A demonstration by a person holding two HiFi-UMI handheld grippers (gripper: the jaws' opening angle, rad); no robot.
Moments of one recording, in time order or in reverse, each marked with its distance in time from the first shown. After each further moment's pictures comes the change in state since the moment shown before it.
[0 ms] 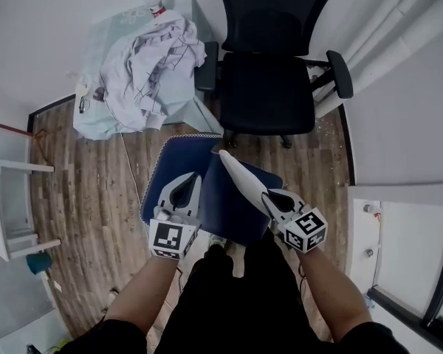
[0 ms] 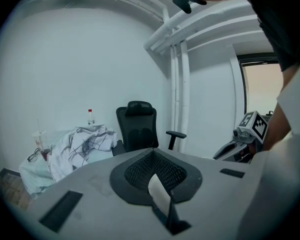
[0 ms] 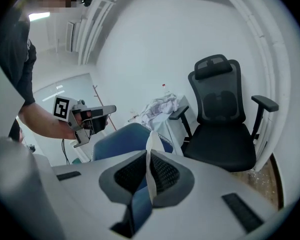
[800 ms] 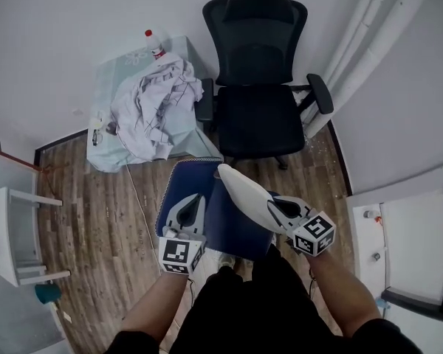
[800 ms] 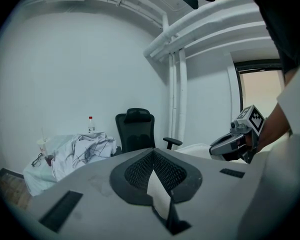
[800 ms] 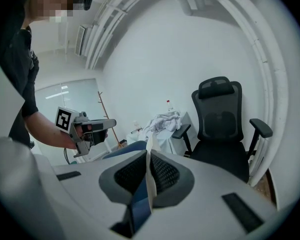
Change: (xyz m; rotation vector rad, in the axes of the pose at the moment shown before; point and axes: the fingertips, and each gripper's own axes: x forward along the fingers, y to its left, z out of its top) left arm -0.045 -0.011 0.042 -0.023 -0.041 -0.006; right arm -0.052 0.036 0.067 -0.076 -0.109 -0.015
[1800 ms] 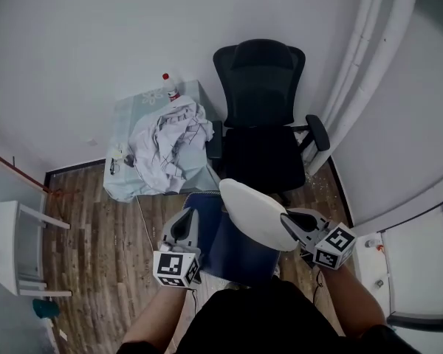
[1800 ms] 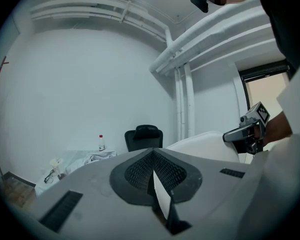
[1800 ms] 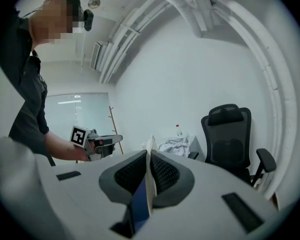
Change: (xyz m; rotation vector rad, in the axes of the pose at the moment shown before) left arm -0.036 0.030 0.091 0.004 -0.131 0.090; right arm -0.061 0.030 0.120 -0.084 -0.183 0.083
